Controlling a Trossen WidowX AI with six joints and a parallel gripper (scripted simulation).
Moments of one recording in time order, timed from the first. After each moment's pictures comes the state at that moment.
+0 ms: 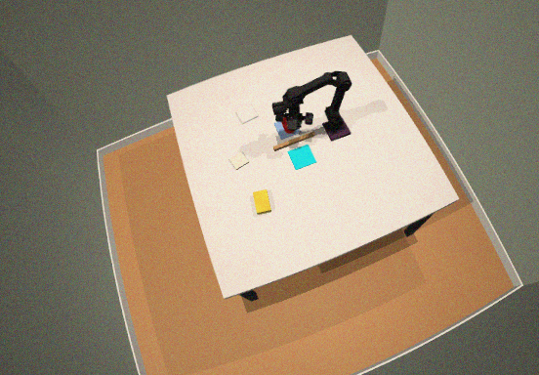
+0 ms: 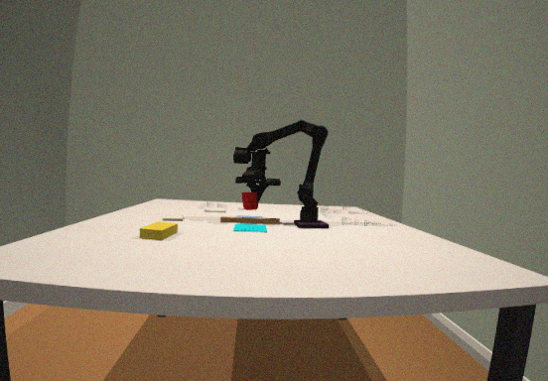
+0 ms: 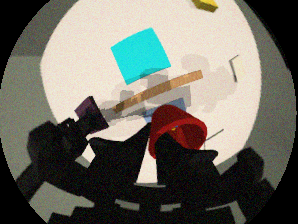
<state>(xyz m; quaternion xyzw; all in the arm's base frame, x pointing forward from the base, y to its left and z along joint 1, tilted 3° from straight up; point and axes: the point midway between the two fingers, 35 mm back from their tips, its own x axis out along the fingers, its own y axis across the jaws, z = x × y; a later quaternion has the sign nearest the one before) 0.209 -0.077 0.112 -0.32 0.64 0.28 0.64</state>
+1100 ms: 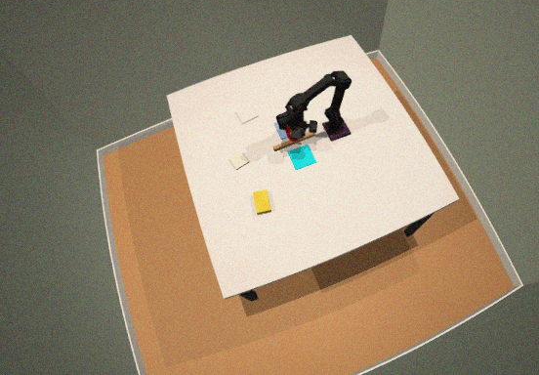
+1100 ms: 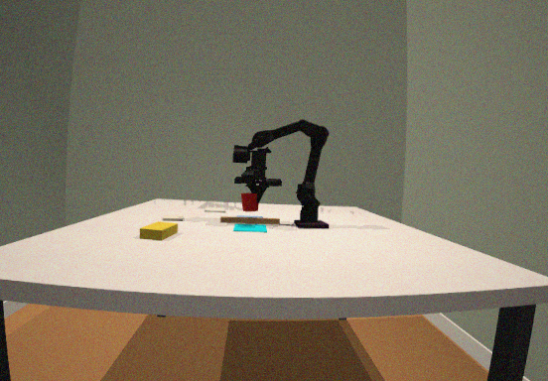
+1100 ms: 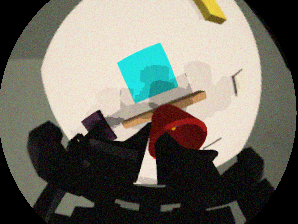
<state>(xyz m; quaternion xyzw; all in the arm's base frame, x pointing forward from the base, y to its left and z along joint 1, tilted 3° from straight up) 0.219 -0.025 0.110 -0.32 0.64 0.28 0.64</state>
